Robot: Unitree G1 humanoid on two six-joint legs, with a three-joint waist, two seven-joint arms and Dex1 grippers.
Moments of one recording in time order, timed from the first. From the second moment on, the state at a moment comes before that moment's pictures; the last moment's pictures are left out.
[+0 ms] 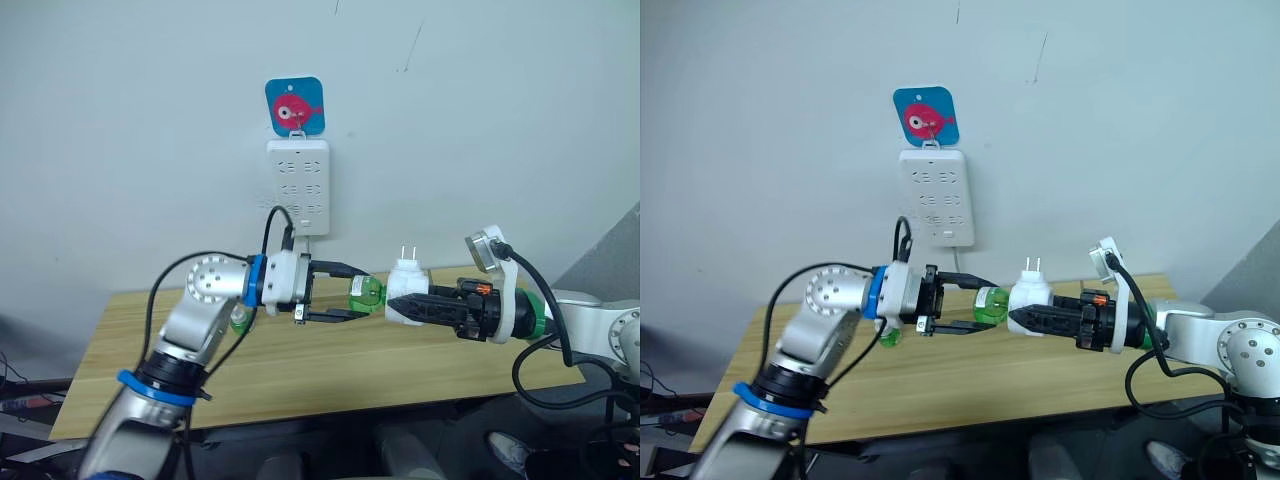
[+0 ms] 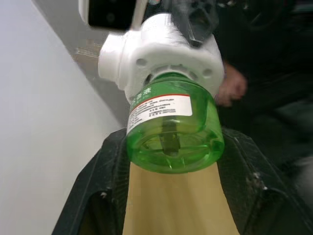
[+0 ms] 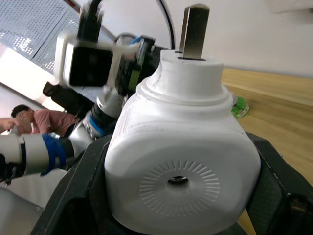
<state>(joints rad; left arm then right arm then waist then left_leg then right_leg) -0.52 0.58 -0.24 -0.12 -0.48 0.18 -1.30 -0.29 -0.81 -0.08 -0.38 1.67 1.12 0.35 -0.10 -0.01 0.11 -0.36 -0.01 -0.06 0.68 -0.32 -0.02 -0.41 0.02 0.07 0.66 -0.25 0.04</state>
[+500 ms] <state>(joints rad) -0.72 0.71 -0.26 -0.05 -0.75 0.97 -1.37 -0.29 -0.86 -0.07 -0.41 1.62 1.13 0.42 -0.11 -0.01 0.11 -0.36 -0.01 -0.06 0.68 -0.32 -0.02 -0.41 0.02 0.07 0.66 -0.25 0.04</state>
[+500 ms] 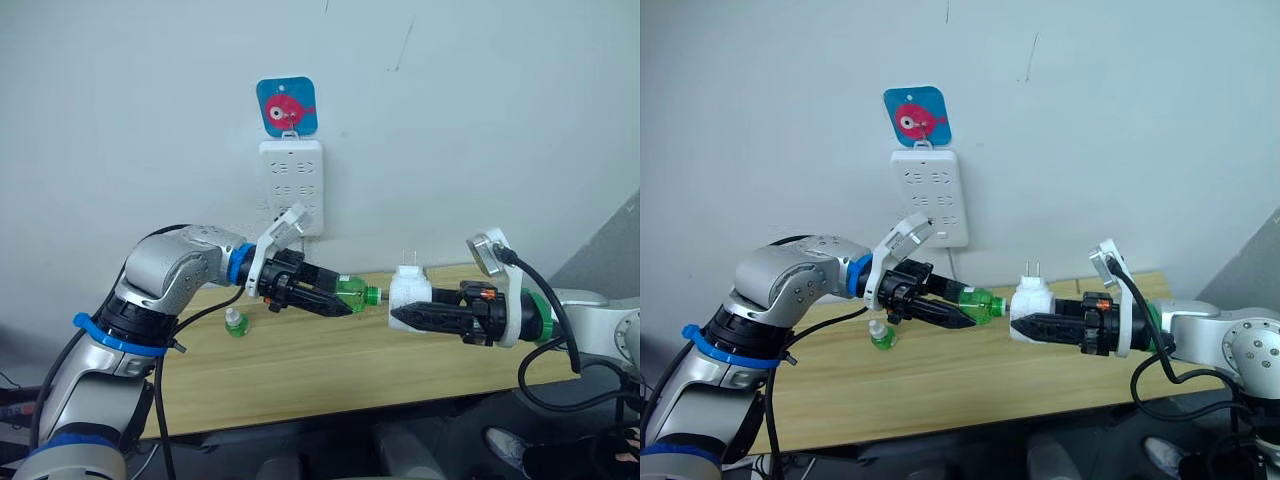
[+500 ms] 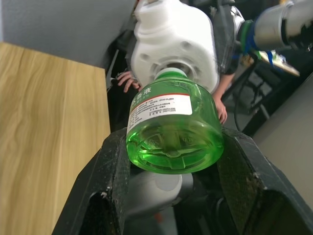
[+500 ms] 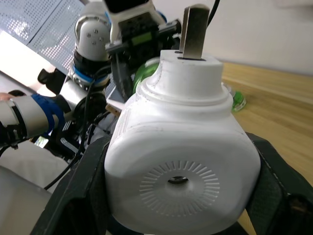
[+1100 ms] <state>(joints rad) -0.36 0.65 -0.22 -0.09 -0.39 0.29 -1.22 -0.33 -0.82 0.14 -0.01 0.75 1.02 0.32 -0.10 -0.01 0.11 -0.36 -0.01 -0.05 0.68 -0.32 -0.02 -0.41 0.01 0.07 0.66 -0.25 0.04</state>
